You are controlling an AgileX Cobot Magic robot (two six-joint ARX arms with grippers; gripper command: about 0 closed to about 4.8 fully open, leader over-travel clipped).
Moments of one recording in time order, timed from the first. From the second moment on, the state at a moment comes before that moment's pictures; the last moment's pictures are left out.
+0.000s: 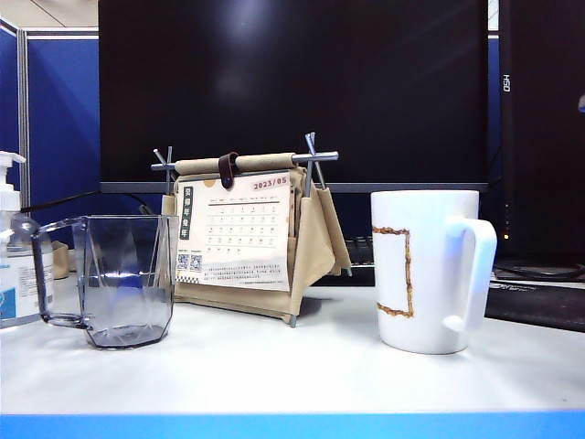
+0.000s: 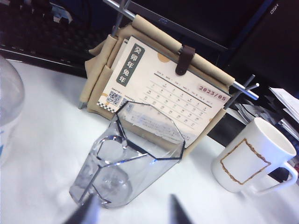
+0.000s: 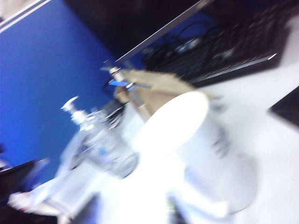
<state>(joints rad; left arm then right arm) 0.00 0.00 0.01 -0.12 0.55 -0.42 -0.01 0.00 0.03 -0.05 -0.73 0.65</state>
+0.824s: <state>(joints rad) 0.00 0.01 0.06 -0.28 0.54 -0.58 -0.01 0.00 0.03 -0.04 -0.89 0.78</state>
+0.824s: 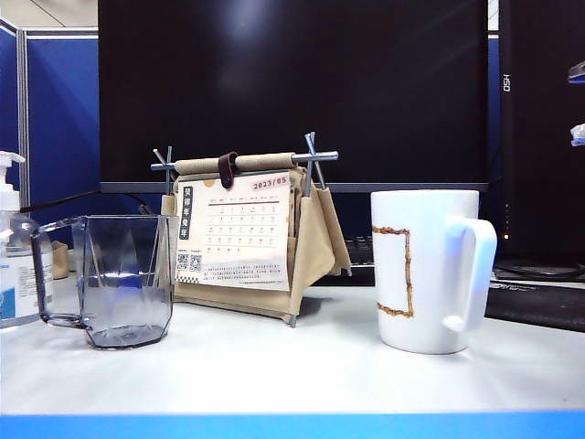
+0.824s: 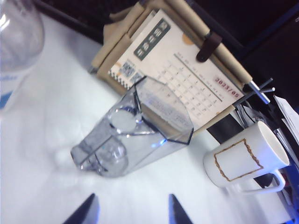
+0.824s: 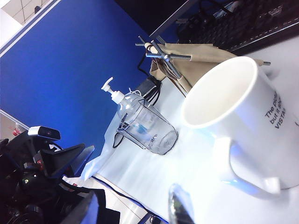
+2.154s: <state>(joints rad) -0.27 0.80 0.33 -0.17 0.22 -0.24 -0.01 0.00 0.03 -0.03 -0.92 0.79</state>
